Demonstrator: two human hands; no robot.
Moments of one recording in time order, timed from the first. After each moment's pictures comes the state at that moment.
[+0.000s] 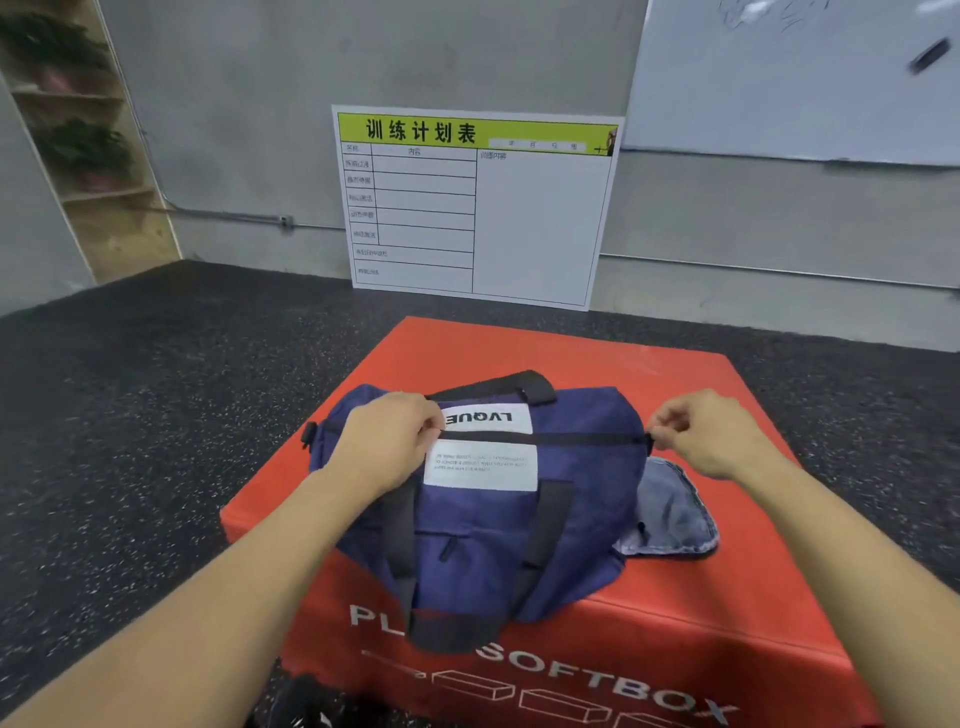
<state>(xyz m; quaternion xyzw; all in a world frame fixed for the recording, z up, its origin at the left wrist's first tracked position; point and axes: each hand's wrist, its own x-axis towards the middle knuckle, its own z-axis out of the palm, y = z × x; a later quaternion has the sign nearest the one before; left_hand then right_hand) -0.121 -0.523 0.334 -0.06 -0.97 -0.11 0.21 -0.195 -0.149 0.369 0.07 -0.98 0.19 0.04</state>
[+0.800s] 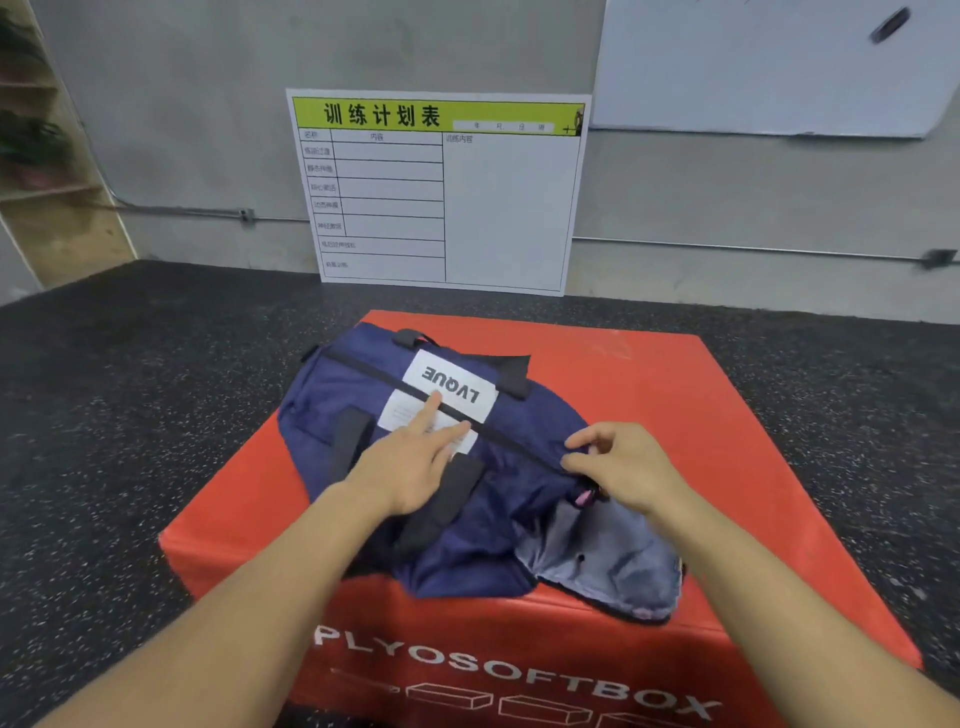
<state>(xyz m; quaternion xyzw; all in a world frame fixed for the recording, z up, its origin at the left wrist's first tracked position) -0.175 -0.479 0.281 -0.10 -0.99 -0.14 0.03 -0.183 -0.192 0.311 0.03 -0.88 0.48 -0.02</state>
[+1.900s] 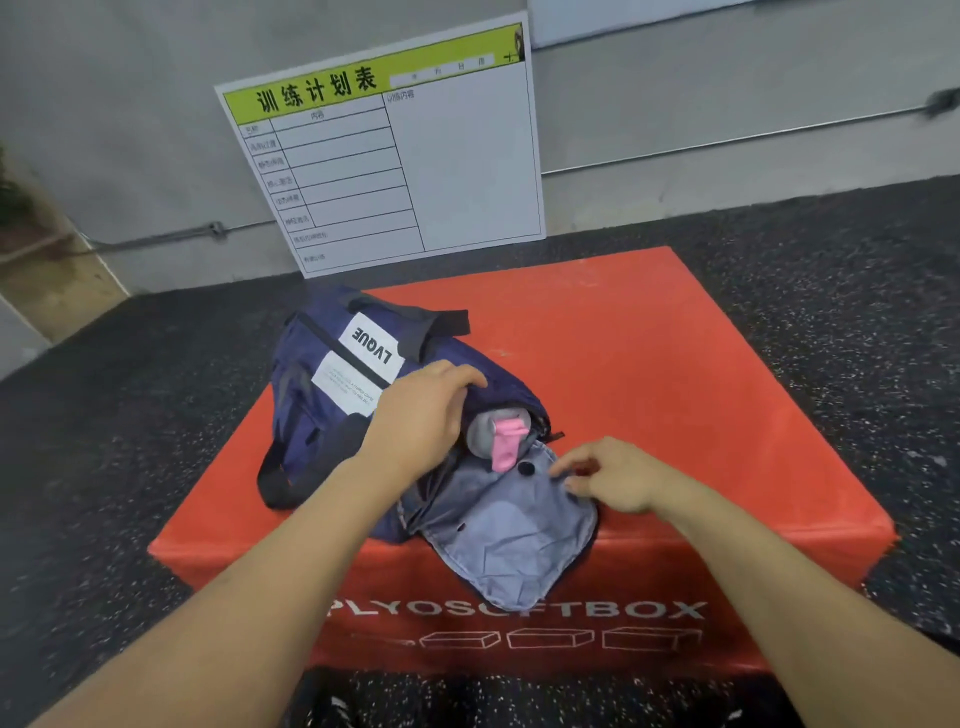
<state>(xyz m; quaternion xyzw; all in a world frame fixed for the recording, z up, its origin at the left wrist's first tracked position) -0.159 -0.372 0.308 -0.20 -0.95 -0.09 0.21 -0.171 -0.115 0.220 0.15 -0.91 0.35 -0.17</state>
